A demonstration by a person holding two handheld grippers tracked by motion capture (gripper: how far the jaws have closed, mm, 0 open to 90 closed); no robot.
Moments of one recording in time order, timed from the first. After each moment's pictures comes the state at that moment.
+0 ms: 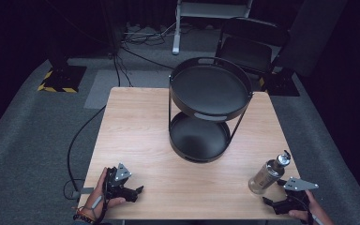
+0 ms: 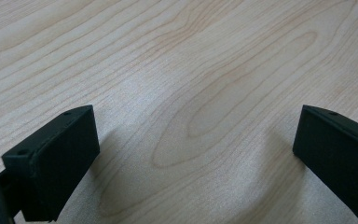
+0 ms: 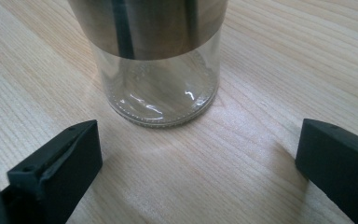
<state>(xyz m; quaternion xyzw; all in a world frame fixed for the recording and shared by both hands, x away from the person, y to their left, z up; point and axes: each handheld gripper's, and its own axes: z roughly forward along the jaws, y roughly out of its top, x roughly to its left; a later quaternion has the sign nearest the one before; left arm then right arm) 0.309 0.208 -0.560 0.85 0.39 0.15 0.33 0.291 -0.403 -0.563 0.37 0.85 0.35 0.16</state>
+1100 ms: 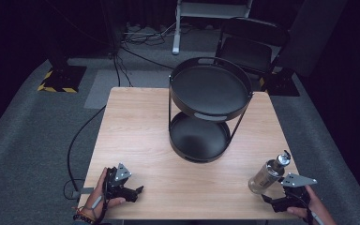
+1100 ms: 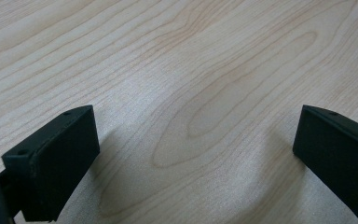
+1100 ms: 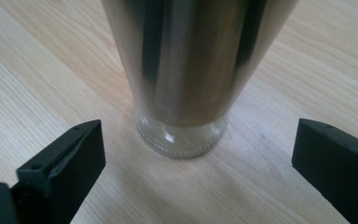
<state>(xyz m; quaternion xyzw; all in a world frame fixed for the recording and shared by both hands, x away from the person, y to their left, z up) 0.309 0.208 -0.560 0.85 0.39 0.15 0.33 0.289 -0.381 -0.523 0.37 0.86 0.32 0.17</state>
